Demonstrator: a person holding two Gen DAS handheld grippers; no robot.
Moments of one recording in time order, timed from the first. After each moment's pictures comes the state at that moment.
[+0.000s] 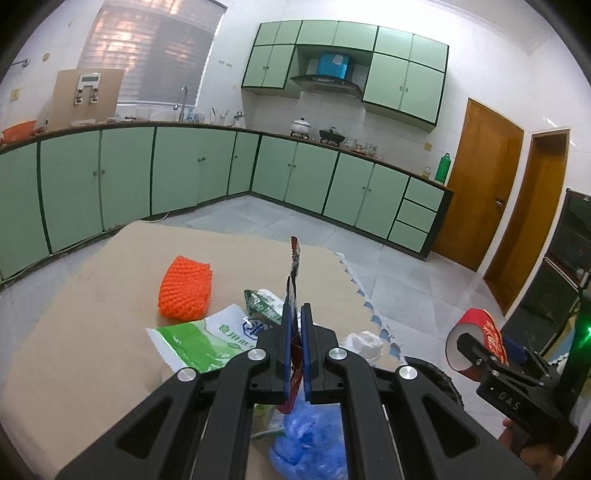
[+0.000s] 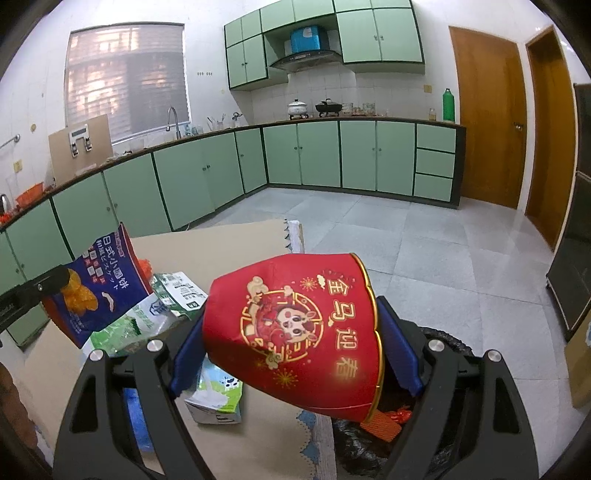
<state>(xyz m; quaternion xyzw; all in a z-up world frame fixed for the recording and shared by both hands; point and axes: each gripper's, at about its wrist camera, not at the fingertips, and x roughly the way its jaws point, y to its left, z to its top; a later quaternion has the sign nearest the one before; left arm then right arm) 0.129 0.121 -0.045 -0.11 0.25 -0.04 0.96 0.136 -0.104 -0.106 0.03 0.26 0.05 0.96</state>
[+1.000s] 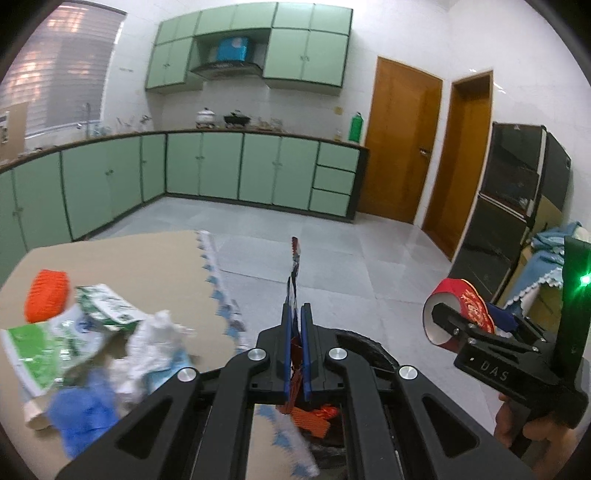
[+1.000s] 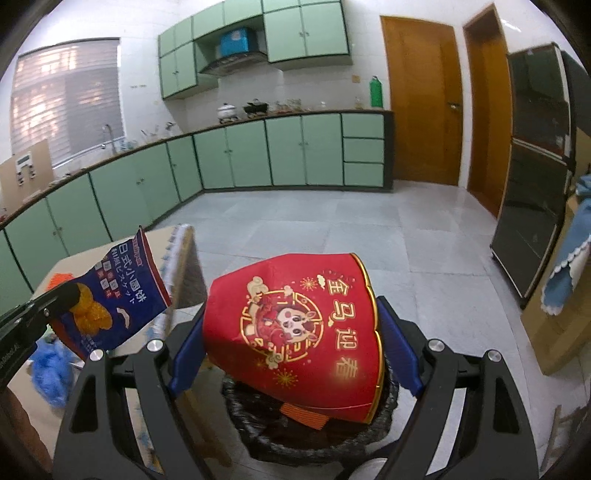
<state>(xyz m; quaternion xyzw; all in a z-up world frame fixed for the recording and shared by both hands) 0.140 -0.076 -0.071 -0.02 0.26 -0.19 0.95 0.090 -0.262 -0.126 0.06 0.27 -0.07 0.96</state>
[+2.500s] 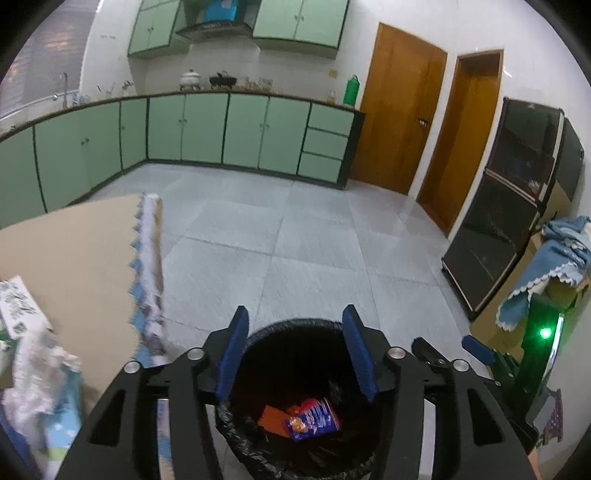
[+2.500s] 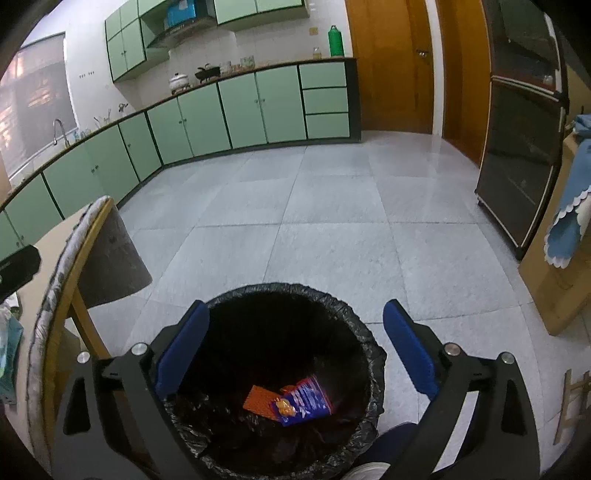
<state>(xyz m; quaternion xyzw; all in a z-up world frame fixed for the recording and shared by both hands) 0.229 -0.143 -0.117 -0.03 0.32 -0.20 0.93 0.170 -0.335 -0.219 0.11 0.34 -0.13 0.93</state>
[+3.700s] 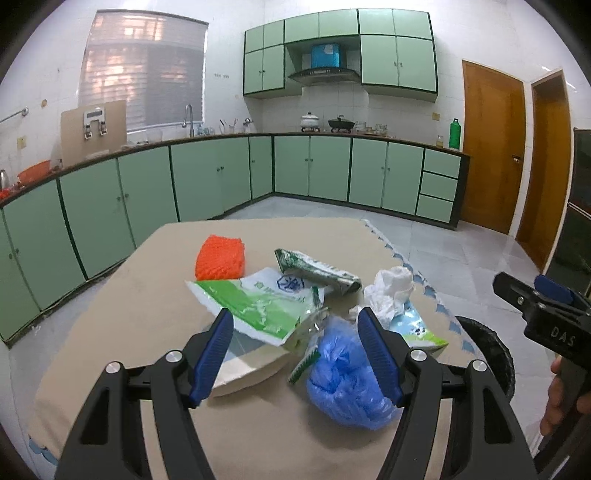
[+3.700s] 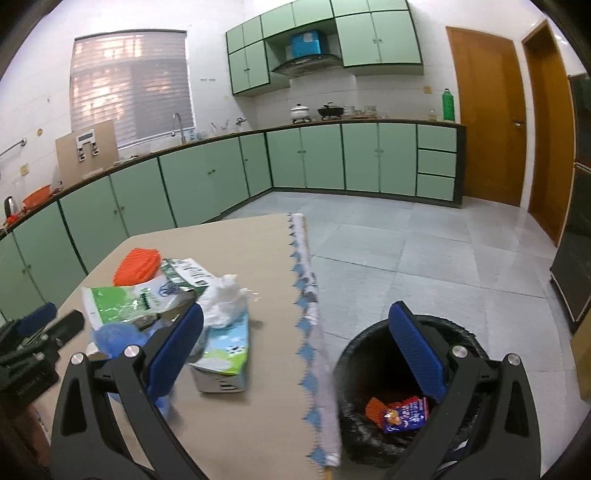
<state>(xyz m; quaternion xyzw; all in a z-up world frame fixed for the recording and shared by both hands) 0.082 0.103 -0.094 -0.01 0.26 0.02 0.97 0.099 -0.099 -0.124 0.04 0.25 0.06 0.96</state>
